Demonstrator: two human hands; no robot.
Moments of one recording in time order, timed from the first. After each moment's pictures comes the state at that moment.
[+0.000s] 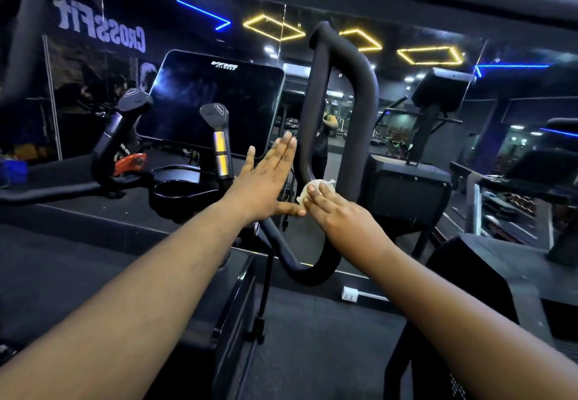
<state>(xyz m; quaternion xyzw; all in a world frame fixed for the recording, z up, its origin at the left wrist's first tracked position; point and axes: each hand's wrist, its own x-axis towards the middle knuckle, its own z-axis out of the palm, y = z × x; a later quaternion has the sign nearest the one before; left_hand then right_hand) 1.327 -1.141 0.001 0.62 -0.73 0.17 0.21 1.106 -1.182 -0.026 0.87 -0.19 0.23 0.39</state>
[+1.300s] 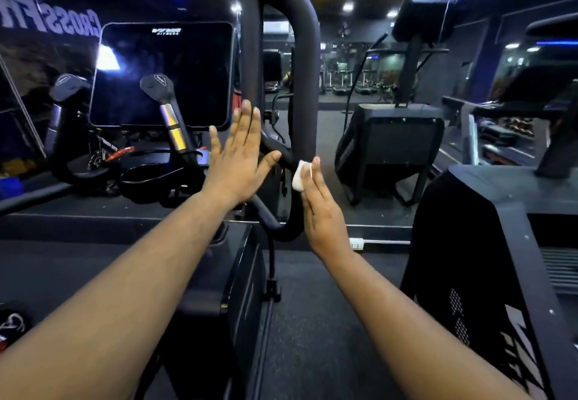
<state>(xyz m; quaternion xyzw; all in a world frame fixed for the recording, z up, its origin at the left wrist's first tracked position) 1.276 -1.142 -0.022 0.66 -0.69 0.16 0.26 1.088 -1.168 -0.124 0.80 -0.28 0.53 -0.10</state>
